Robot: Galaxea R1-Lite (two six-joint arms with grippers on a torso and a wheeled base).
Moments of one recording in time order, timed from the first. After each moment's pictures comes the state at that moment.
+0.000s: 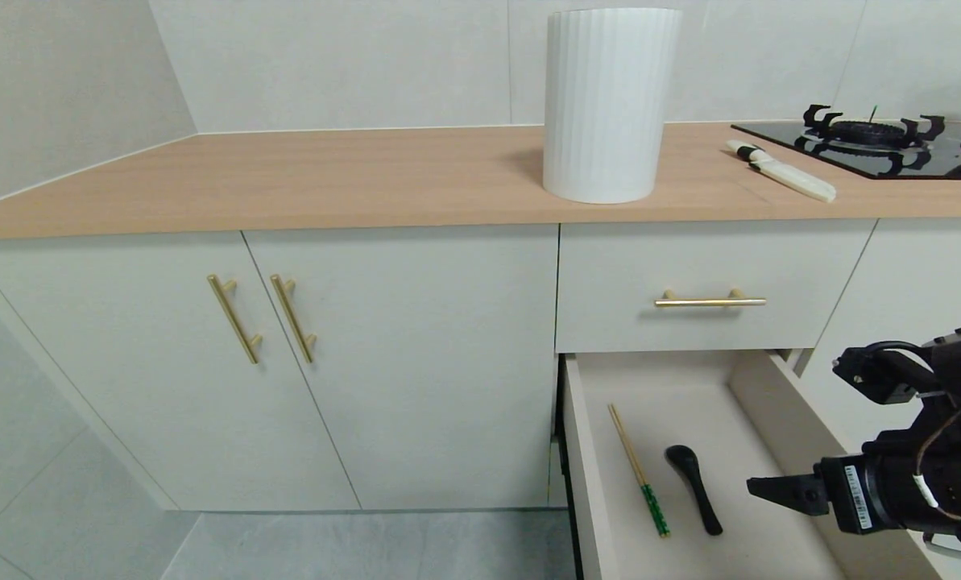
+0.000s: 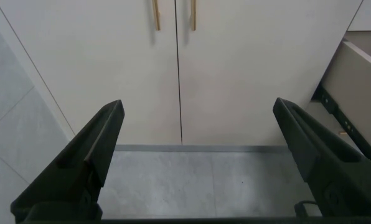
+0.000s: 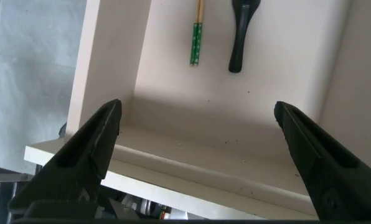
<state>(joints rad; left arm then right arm) 0.00 0.00 0.00 0.00 0.03 0.00 0.38 1.37 -0.63 0.06 0.02 0.22</state>
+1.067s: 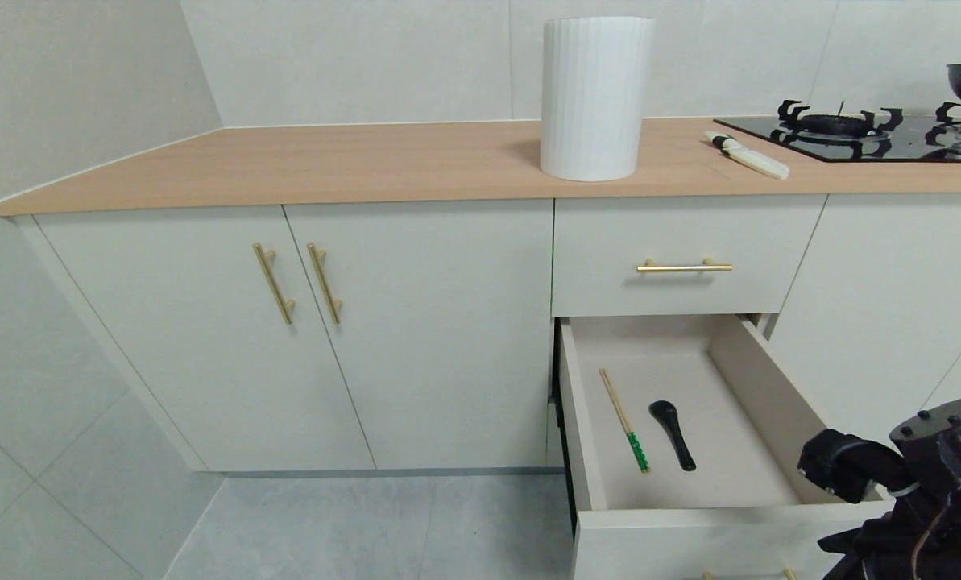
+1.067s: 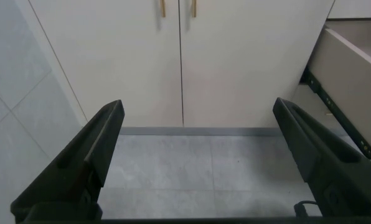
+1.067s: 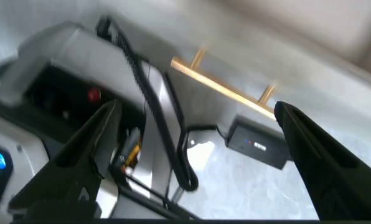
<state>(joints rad) 0.00 0.00 0.00 0.00 0.03 0.00 0.51 1.38 -0.48 0.06 0.02 0.01</state>
